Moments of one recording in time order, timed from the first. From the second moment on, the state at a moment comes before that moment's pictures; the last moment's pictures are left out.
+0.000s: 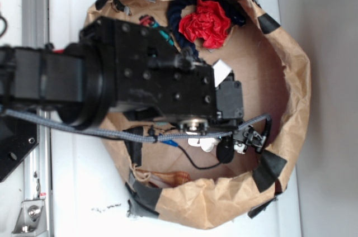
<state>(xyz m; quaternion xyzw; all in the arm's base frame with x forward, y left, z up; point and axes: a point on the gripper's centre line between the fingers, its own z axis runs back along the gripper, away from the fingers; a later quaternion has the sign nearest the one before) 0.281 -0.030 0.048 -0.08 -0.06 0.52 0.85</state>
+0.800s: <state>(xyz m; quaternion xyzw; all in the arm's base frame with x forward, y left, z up) 0.275 -0.037 0.045 -0.07 -0.06 0.50 0.86</state>
